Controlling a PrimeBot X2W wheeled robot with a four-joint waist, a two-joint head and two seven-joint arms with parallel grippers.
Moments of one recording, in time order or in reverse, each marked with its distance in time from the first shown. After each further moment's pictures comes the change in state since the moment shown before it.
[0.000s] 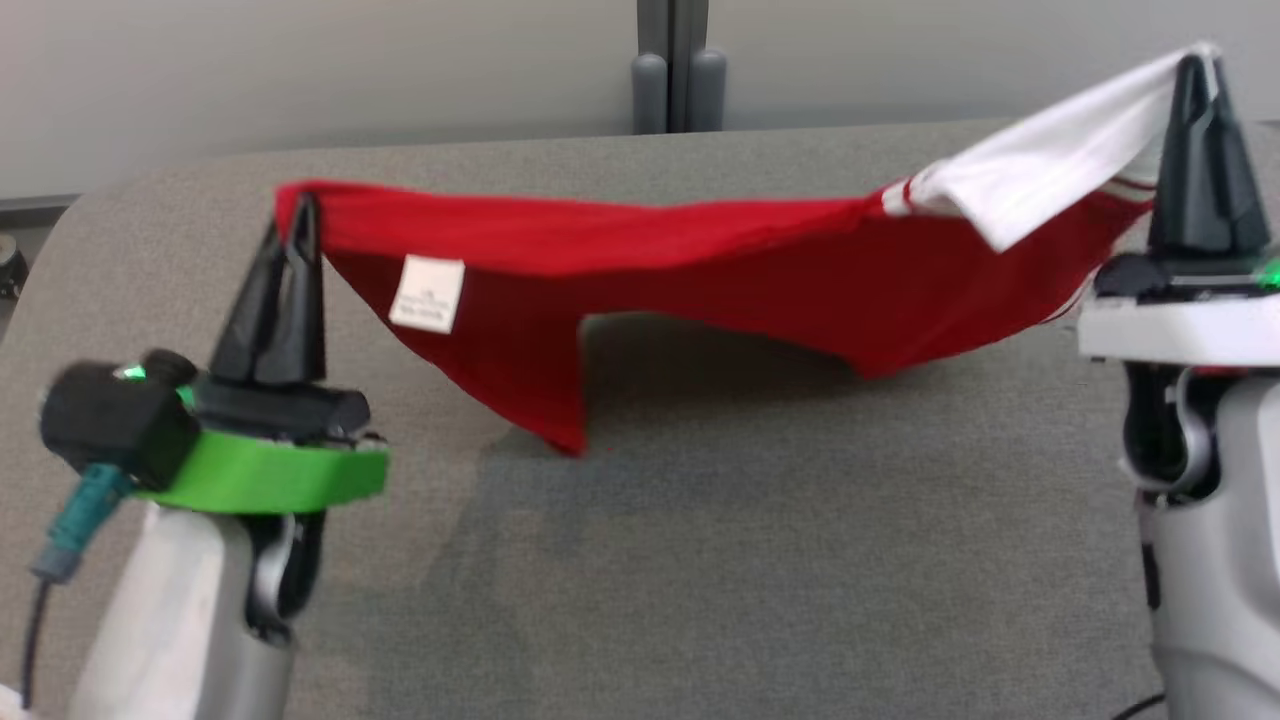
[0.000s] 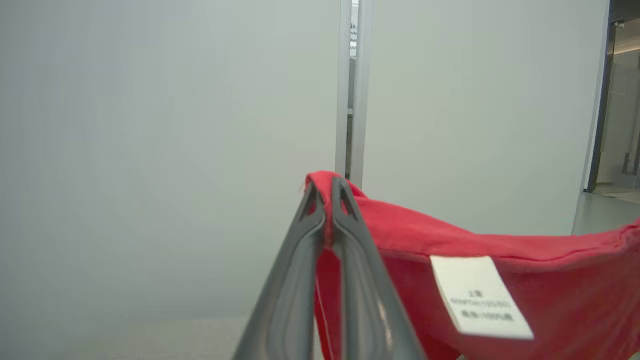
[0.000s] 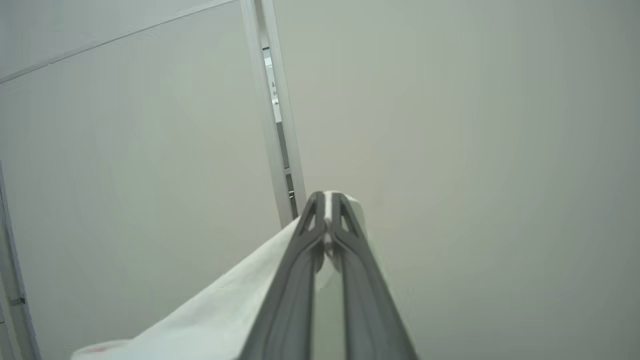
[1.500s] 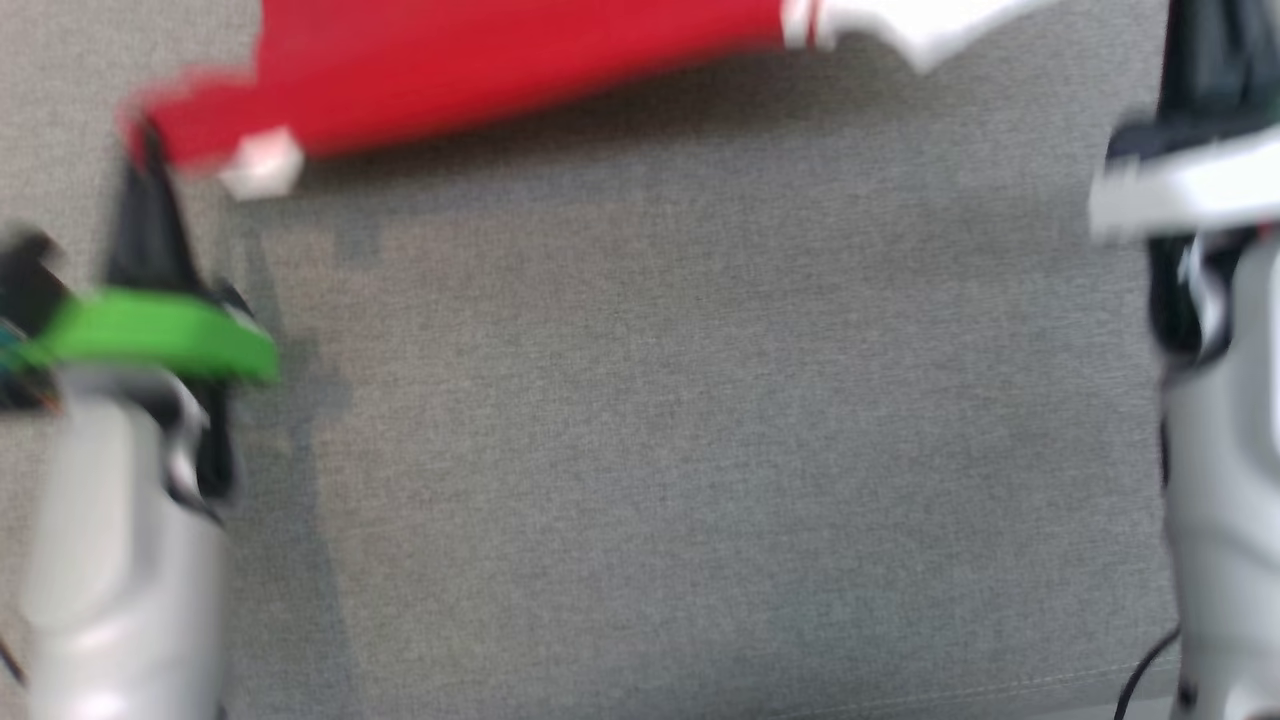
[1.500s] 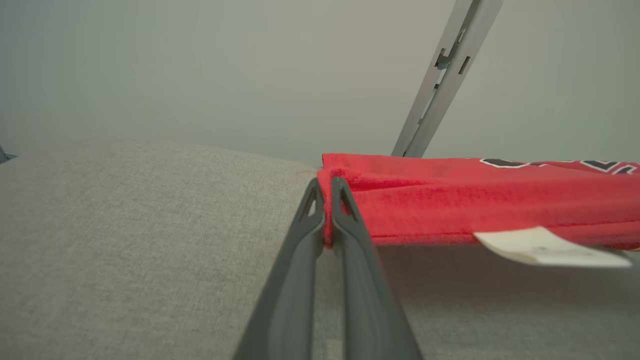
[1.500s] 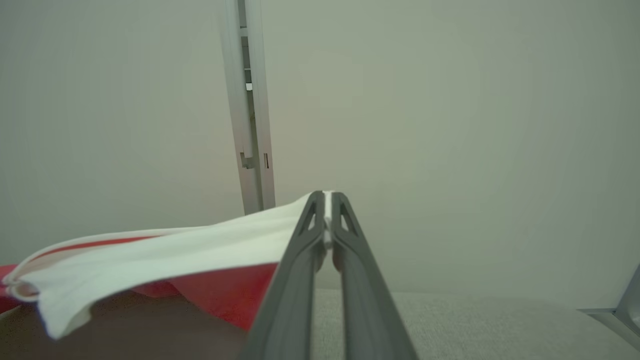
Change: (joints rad) left arm -0.320 0.021 0.153 0.511 -0.116 0.000 0.002; right arm -0.292 -0.058 -0.016 0.245 -0.140 0.002 0.002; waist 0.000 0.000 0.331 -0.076
